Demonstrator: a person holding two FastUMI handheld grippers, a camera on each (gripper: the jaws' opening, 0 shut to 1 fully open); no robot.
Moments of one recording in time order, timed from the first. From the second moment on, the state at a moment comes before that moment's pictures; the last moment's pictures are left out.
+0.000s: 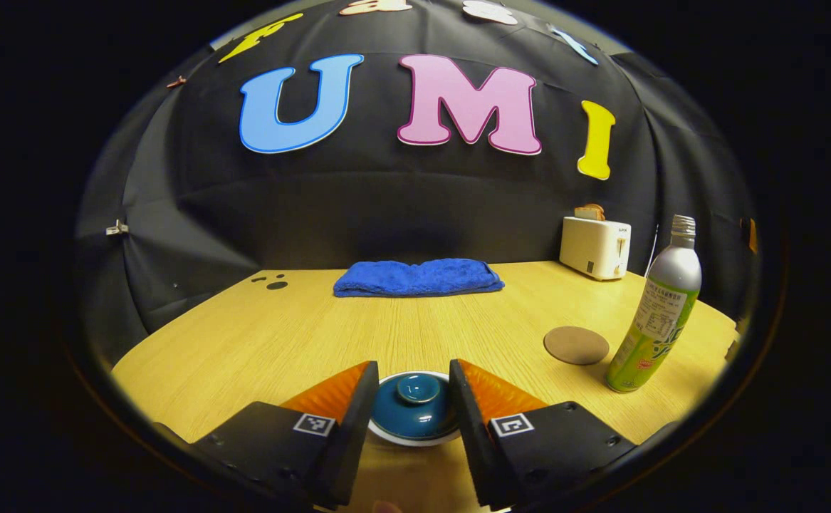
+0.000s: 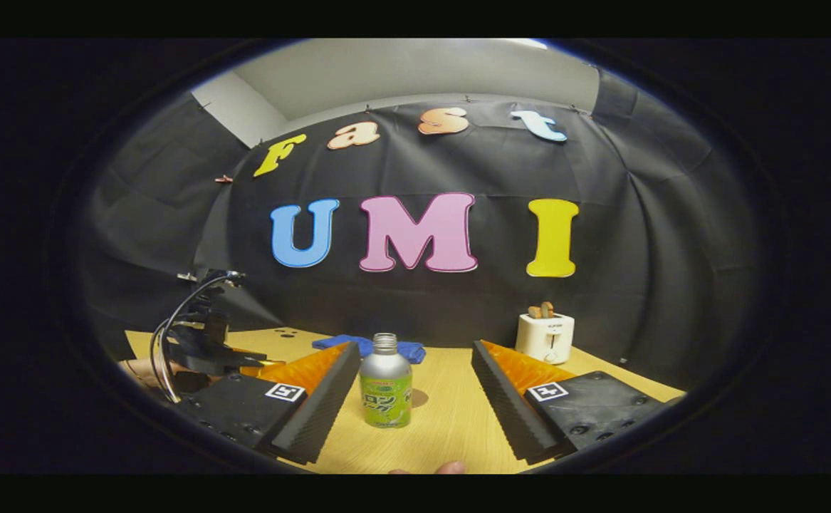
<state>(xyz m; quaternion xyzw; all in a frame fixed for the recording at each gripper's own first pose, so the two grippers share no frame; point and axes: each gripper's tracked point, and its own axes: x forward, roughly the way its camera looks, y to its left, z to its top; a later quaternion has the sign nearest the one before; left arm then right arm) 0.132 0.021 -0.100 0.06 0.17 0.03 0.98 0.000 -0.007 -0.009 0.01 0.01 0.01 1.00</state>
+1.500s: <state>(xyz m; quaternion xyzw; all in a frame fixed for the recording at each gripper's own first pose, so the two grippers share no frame) 0.005 0.086 -0.016 -0.06 0.04 0.06 1.00 0.062 0.028 -0.113 0.02 0.11 0.00 0.99</state>
